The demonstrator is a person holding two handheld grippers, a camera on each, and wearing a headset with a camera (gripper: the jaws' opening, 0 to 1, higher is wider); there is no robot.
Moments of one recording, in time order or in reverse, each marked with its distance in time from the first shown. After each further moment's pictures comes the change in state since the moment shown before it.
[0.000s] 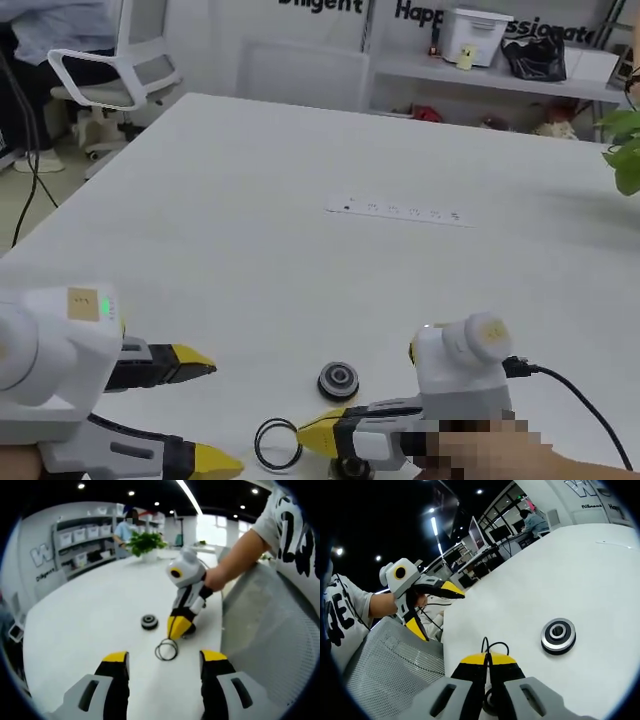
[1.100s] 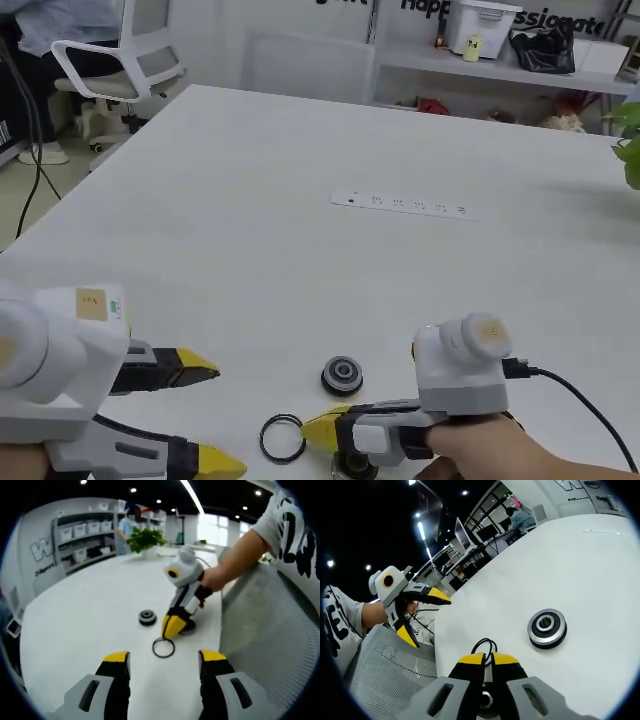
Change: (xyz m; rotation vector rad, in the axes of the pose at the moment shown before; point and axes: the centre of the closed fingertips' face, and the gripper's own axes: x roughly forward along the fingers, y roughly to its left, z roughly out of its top) left arm 0.004 -0.001 -0.009 -0.028 0.019 -0.013; right arm 0.005 -0.016 -0.005 0.081 0.000 -0.066
